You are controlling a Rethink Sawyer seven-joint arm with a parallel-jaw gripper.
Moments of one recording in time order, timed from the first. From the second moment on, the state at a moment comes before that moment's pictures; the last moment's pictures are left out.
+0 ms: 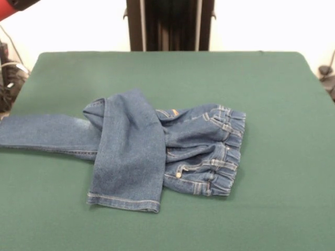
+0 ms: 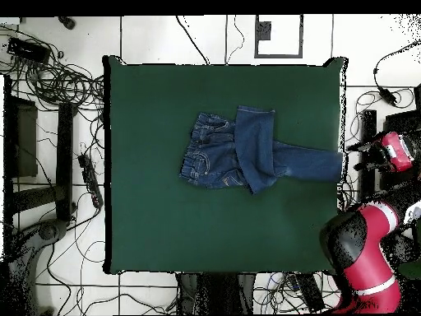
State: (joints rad) arm -1.23 0.44 2.82 0.07 -2.42 2.85 -0.63
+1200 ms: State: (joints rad) arm -1.34 0.60 2.44 0.82 -1.51 2.01 -0.05
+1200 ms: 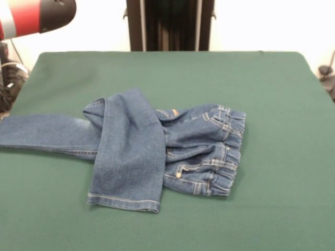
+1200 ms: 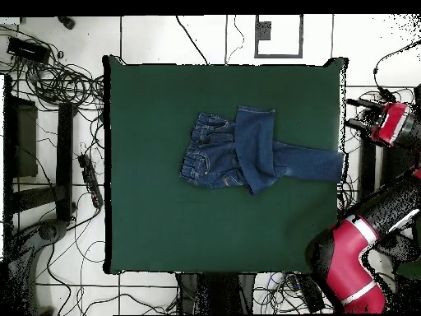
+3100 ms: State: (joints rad) arm -1.22 0.31 1.79 1.18 -1.38 1.48 0.75
